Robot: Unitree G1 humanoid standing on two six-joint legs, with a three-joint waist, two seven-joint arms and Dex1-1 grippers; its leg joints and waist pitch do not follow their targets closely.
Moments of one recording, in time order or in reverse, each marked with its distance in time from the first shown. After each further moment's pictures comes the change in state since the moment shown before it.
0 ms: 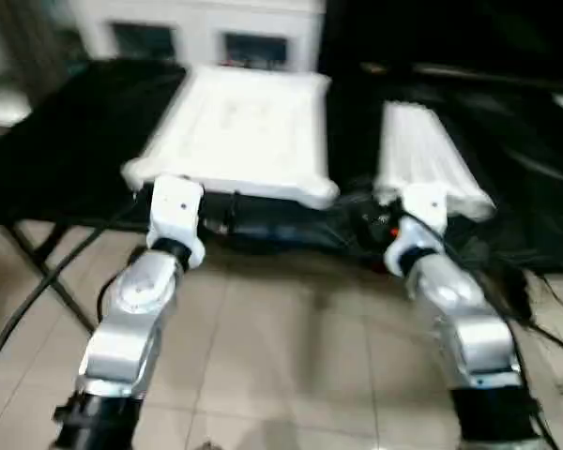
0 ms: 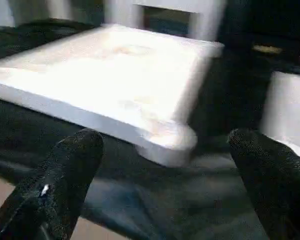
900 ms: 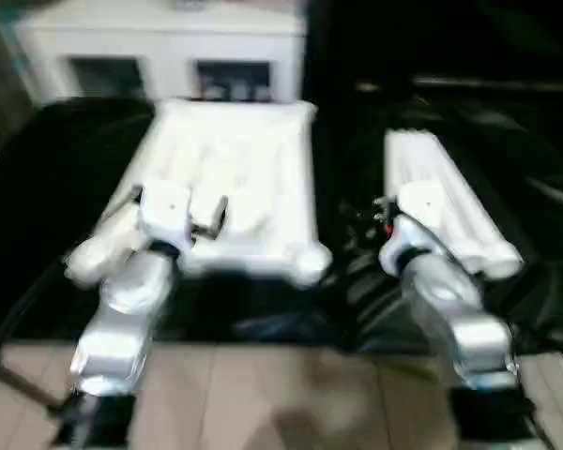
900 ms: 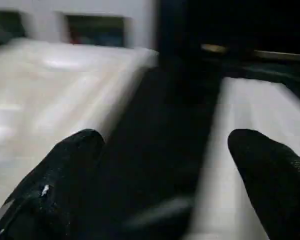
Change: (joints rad) left arm -0.043 -0.047 -0.029 0.028 0.005 0.022 -0.017; right arm 0.028 -0.045 -0.079 -0.004 -0.006 0.003 -0.015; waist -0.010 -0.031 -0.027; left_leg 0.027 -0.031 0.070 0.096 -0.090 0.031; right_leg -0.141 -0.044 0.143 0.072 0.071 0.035
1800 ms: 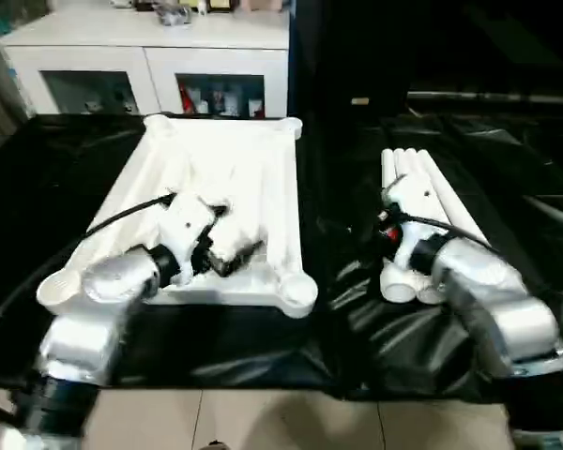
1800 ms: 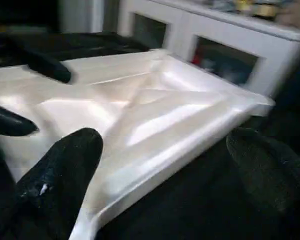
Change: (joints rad) left arm -0.068 0.331 -0.106 0.093 -0.123 -0.039 -0.641; right arm -0.054 -0.272 0.114 -0.063 0.153 -0.028 0.583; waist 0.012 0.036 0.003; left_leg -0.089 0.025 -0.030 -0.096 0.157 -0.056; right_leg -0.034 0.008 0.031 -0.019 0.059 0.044
